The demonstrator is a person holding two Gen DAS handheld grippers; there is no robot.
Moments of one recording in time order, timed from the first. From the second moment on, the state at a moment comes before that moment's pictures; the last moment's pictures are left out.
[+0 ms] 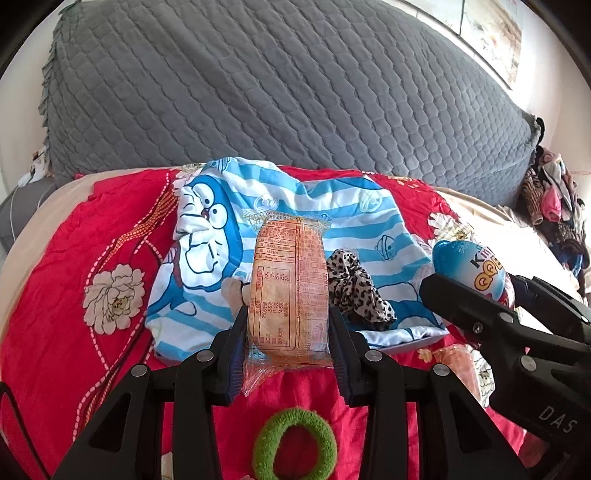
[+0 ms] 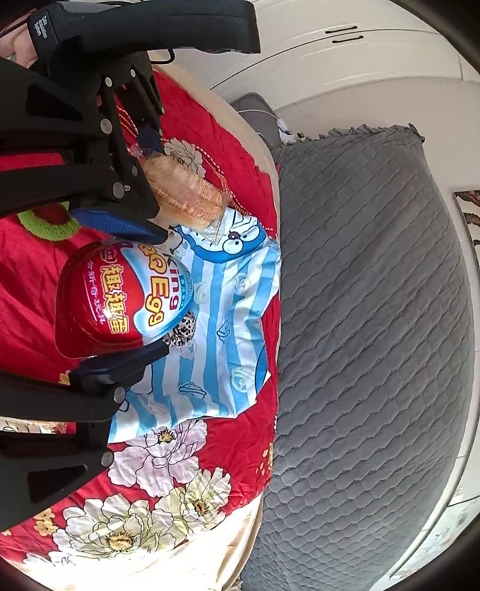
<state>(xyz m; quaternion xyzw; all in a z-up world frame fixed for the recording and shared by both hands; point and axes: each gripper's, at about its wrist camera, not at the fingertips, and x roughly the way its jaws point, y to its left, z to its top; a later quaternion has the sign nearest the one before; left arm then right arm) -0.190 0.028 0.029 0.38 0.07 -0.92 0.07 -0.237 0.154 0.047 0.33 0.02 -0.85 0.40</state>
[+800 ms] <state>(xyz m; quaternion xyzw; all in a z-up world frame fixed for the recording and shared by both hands) -0.215 0.032 0.013 0.38 0.08 -0.92 0.06 -0.265 0.157 0.035 0.34 0.02 -0.86 0.38</state>
